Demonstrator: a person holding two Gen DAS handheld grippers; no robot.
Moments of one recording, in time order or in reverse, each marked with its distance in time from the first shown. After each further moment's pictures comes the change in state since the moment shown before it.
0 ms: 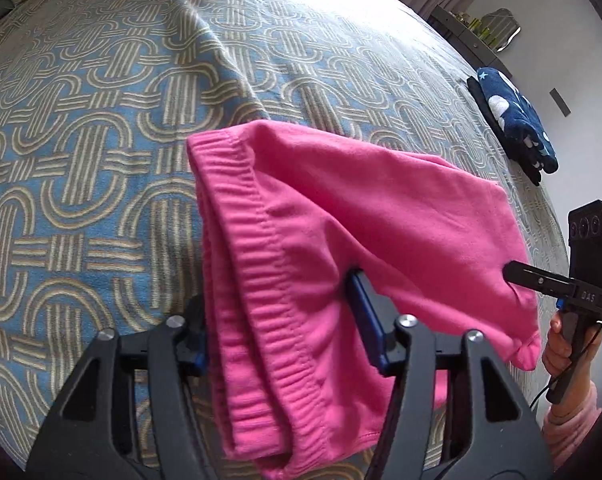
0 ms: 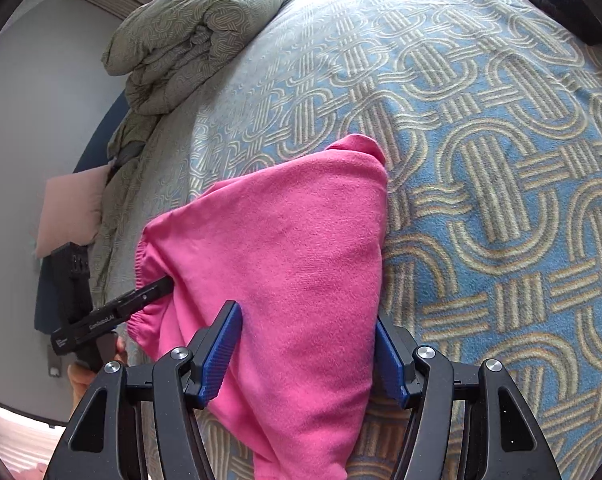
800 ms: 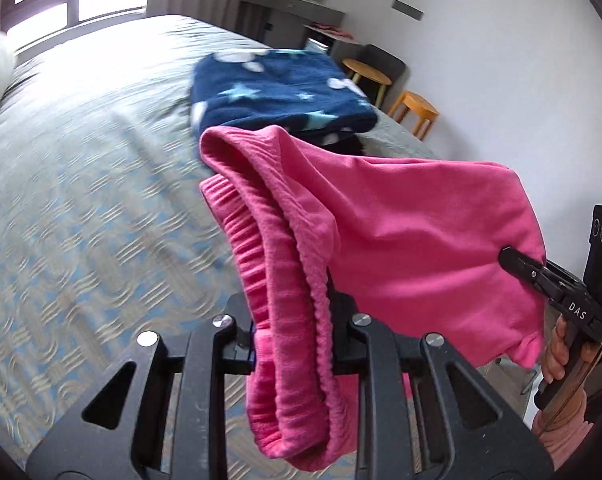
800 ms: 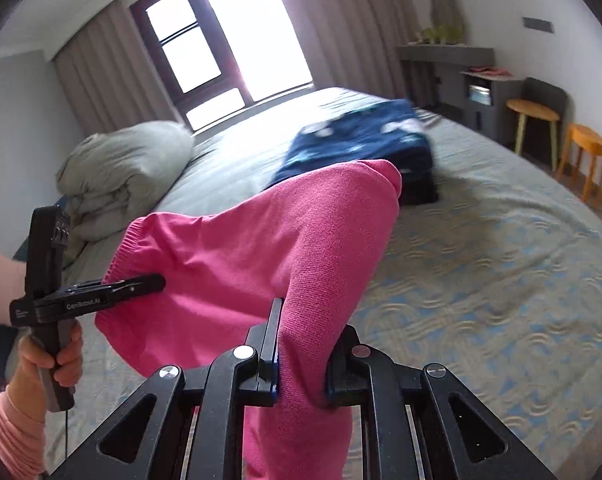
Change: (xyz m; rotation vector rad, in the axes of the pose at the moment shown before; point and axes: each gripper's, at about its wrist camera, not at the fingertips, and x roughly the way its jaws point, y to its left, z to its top) left arm 0.050 -0.436 0.070 0.570 -0.032 -0.272; right arm -0.319 -0.133 -0.066 0.060 -0.573 -0.421
